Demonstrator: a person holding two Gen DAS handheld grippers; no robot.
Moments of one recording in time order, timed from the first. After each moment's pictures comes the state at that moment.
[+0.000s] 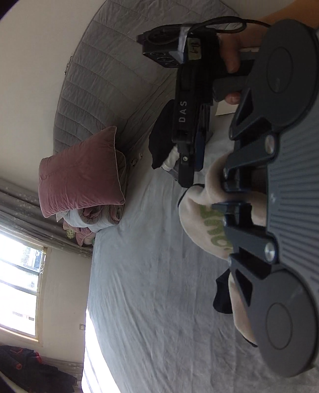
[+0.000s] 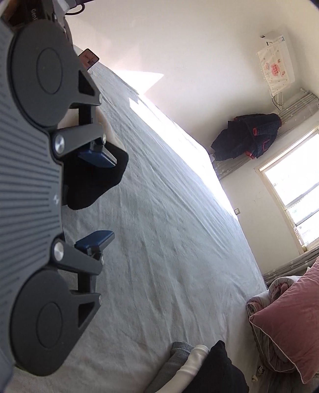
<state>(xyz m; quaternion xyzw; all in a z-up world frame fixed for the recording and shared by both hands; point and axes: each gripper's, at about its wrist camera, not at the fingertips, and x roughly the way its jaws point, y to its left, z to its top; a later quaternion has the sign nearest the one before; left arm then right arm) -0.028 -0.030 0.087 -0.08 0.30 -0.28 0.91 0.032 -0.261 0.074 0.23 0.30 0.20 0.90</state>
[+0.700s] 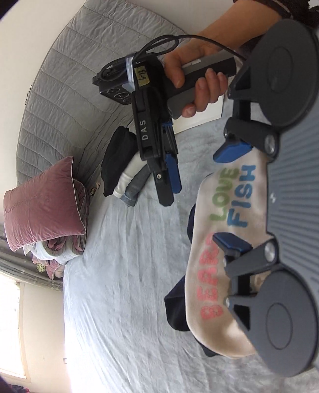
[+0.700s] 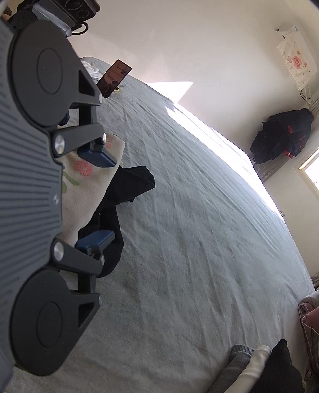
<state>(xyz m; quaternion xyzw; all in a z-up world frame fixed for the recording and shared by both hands) -0.053 -0.002 0.065 -0.03 0.35 -0.34 0.87 0.026 -0.265 0.037 0.24 0.40 0.25 0.85</state>
